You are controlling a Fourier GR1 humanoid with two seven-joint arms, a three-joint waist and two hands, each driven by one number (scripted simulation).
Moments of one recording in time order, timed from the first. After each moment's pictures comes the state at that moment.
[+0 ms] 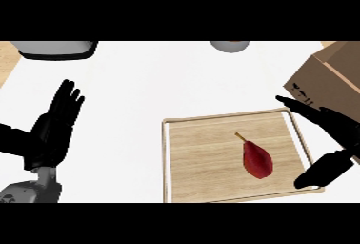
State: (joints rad) left arm -0.10 0.27 -0.05 -1.66 0.26 0.23 0.20; right arm -0.21 -0.63 0.14 -1.72 -0.07 0.47 0.46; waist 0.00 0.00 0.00
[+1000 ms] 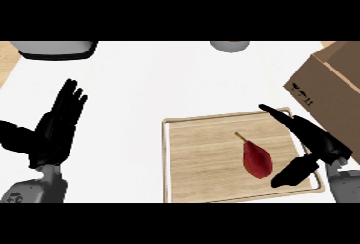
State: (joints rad) left arm -0.11 0.19 0.01 -1.65 0.19 0.17 0.21; right arm -0.17 -0.41 0.12 -1.65 0.23 0.51 0.39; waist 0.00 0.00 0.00
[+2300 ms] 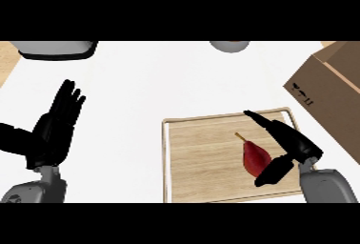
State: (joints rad) left arm -0.11 0.14 0.07 -1.66 0.14 0.11 0.23; right arm -0.18 -0.24 0.10 -1.54 0.47 0.55 0.32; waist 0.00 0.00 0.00
